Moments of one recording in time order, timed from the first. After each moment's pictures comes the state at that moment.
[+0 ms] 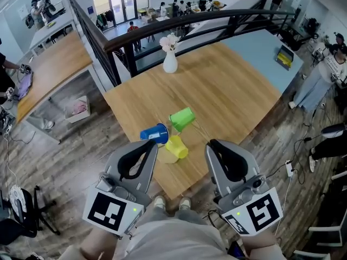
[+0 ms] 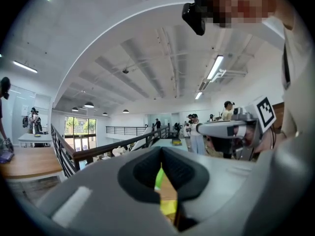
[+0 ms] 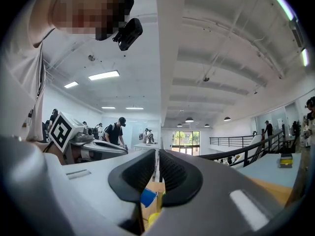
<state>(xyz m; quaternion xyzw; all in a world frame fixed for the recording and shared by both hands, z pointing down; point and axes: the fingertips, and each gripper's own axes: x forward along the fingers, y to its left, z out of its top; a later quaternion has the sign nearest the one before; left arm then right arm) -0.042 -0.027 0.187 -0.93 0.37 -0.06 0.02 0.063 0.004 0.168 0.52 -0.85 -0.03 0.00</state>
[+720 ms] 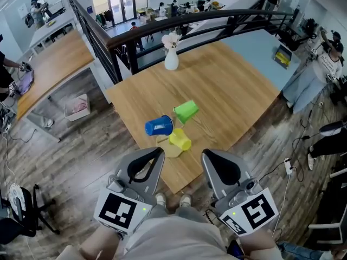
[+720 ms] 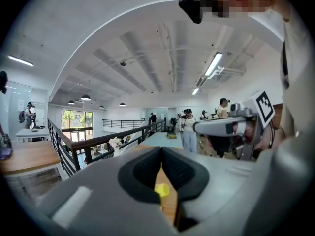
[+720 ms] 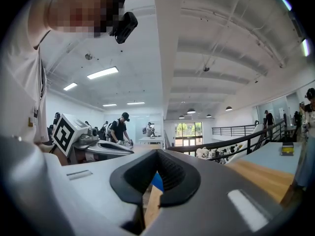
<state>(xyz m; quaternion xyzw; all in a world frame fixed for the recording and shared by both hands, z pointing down) -0.055 0.017 0.225 -0.93 0.35 -0.09 -0.02 0.029 0.045 0.201 0.51 -0.86 0.02 0.03</state>
